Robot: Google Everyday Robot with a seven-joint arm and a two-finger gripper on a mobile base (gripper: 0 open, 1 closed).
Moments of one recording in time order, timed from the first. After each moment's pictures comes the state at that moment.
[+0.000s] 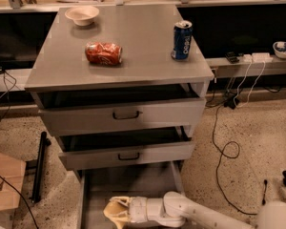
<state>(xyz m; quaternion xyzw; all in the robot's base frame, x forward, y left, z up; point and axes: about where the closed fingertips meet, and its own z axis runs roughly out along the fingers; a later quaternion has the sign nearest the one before) 0.425 0.120 0.304 -0.55 0.54 0.40 0.49</state>
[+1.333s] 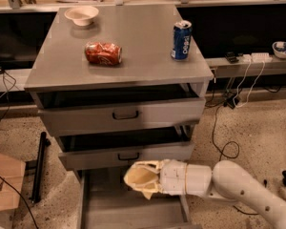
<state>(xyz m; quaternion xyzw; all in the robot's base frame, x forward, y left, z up) 0.426 0.006 0.627 -0.63 0.46 0.23 0.58</state>
